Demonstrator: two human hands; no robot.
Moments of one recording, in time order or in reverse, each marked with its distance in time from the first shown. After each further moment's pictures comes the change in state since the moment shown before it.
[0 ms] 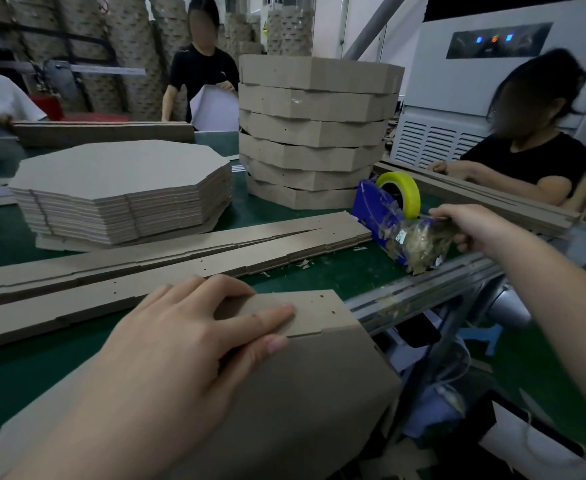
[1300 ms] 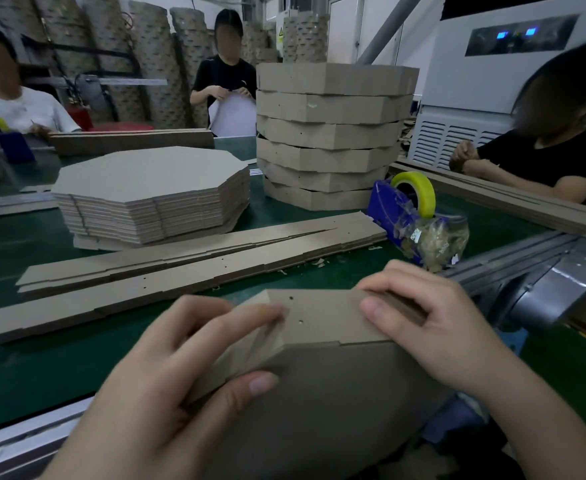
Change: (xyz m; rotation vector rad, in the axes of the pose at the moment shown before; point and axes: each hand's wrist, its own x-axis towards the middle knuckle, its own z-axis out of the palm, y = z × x) left_hand -0.046 0.013 -0.021 -0.401 0.138 -0.072; right_hand -0.227 0.008 0.064 -0.089 -0.263 -1.004
